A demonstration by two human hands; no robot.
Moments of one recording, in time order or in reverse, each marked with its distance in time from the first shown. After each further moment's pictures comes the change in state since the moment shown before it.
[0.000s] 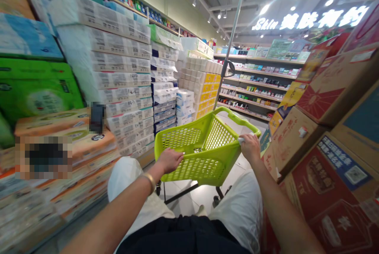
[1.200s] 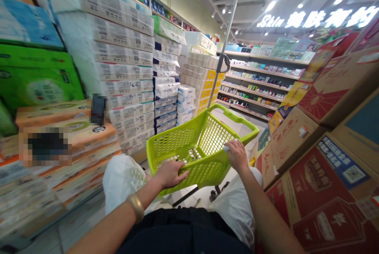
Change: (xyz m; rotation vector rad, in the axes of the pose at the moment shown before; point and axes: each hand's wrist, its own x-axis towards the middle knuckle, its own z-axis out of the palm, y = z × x) left_hand -0.052 0.042 -0.001 -0.125 -0.044 -0.002; right_hand -0.047 -0.059 -0.003 0.153 -0.079 -0.257
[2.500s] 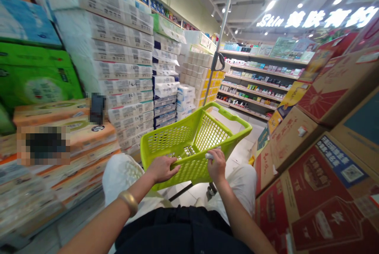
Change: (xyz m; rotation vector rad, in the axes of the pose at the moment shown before) left_hand -0.003 -0.027 -0.009 0.057 0.003 -0.040; right_hand -0.025 -0.083 0.052 0.303 0.248 0.167
